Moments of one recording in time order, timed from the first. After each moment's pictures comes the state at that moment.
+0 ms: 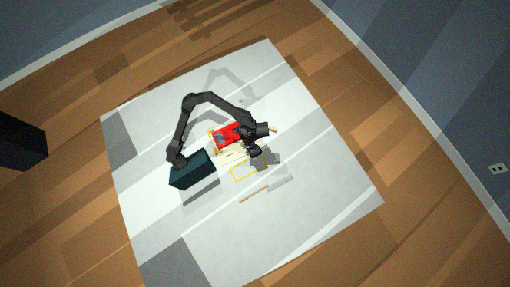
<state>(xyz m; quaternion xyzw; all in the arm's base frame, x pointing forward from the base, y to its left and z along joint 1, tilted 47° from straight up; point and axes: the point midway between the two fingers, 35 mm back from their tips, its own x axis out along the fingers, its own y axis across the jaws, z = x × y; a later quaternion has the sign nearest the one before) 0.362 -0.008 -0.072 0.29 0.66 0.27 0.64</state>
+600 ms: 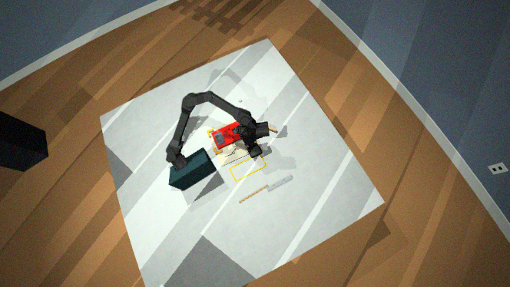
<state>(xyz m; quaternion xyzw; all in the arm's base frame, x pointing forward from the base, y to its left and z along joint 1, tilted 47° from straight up) 0.362 -0.009 -0.072 0.29 0.66 0.27 0.64</state>
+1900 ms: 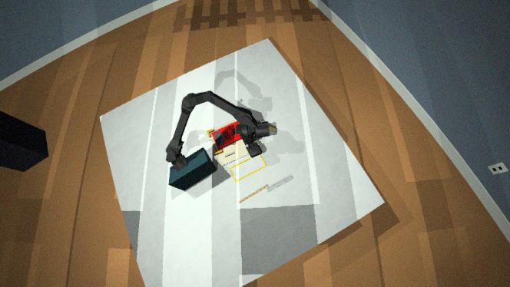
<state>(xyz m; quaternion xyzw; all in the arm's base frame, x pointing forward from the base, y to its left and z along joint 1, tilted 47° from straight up) 0.362 -0.015 -0.065 0.29 0.66 0.27 0.63</state>
